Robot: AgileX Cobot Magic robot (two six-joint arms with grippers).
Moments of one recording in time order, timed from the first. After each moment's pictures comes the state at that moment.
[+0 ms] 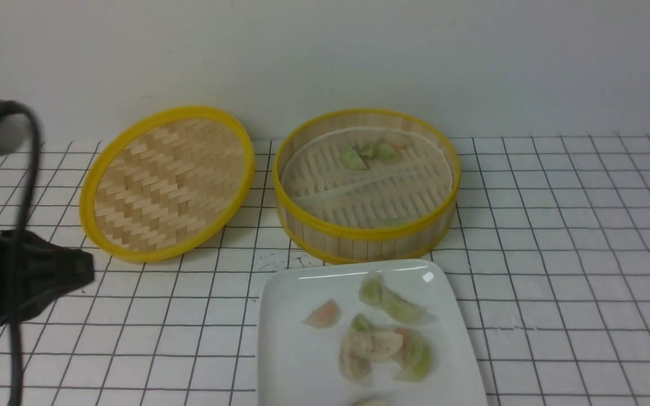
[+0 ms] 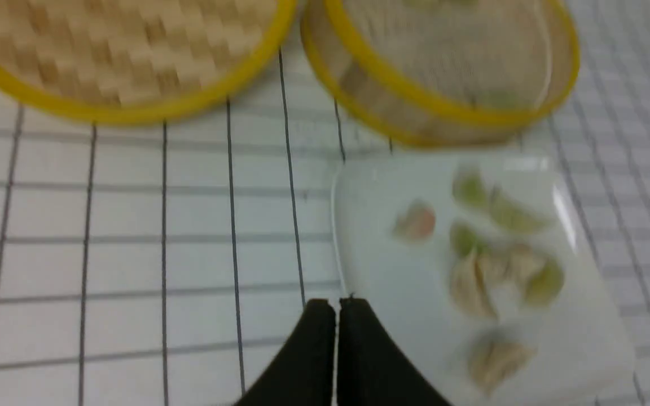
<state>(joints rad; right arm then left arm) -0.03 1.24 -1.34 0.45 1.17 -0.27 -0.06 0.92 -0.83 -0.46 0.89 0.13</state>
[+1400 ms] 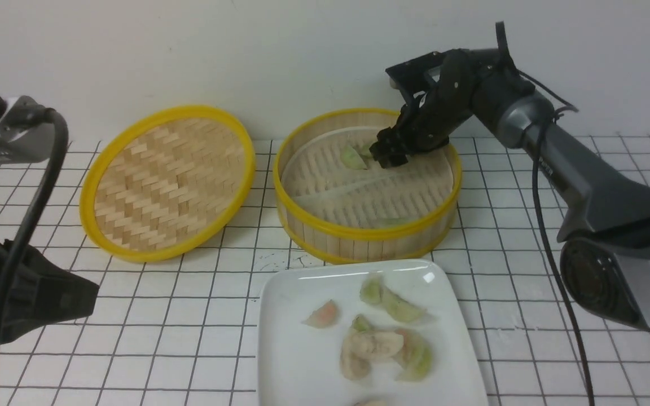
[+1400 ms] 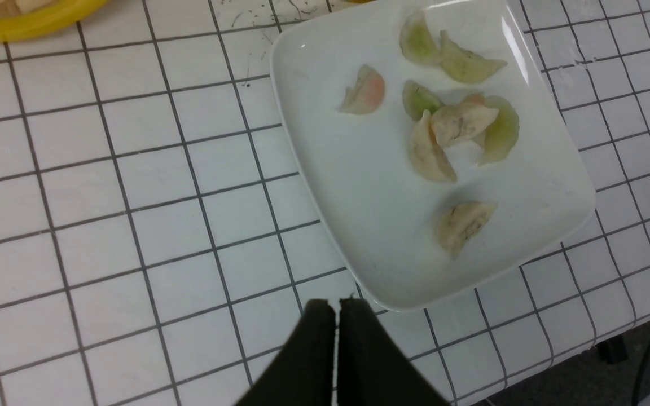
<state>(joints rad) 0.32 2.72 -2.66 0.15 1.07 -0.23 -0.06 0.91 -0.95 -0.46 1.14 0.21</state>
